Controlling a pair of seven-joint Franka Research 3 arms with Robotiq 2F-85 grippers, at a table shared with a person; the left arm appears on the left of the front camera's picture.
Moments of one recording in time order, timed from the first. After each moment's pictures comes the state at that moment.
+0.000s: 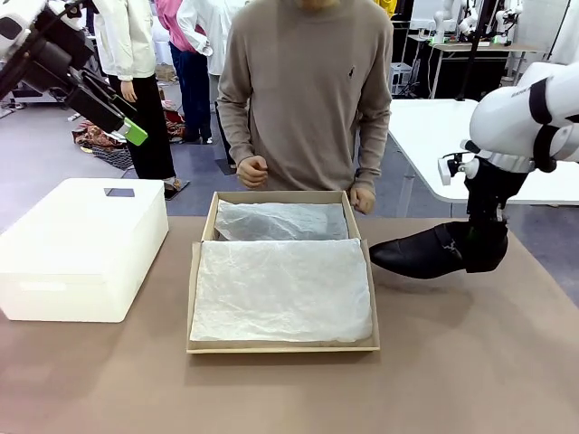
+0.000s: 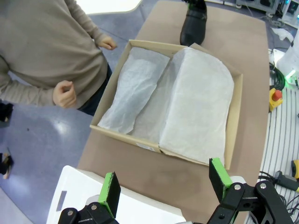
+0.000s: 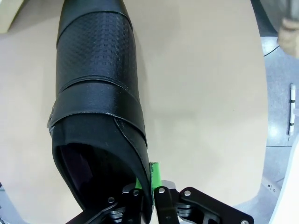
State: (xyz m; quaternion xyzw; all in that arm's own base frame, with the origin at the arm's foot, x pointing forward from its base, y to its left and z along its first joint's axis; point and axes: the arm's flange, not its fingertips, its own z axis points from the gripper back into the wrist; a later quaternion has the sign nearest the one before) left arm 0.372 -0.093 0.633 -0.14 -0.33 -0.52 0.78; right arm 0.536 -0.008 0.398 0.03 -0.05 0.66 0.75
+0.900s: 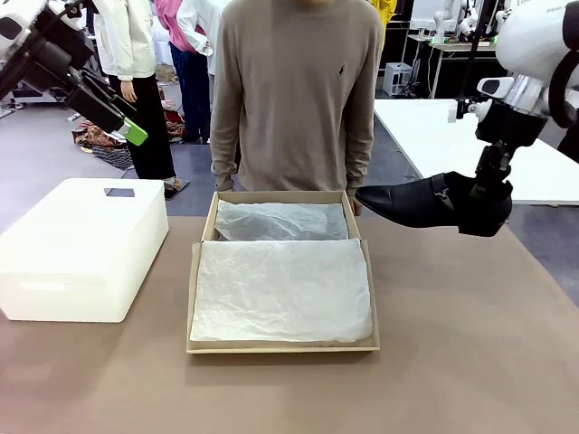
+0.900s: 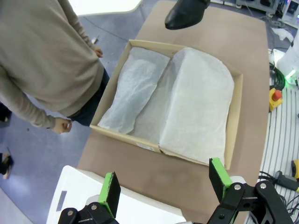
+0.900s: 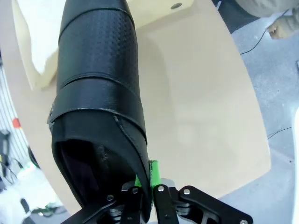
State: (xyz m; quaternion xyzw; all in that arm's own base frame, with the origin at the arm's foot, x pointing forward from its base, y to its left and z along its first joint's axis) left arm 0.372 -0.093 0.633 -0.14 -0.33 -0.52 0.78; right arm 0.526 0.007 0.496 0.10 -0.06 0.54 0.83
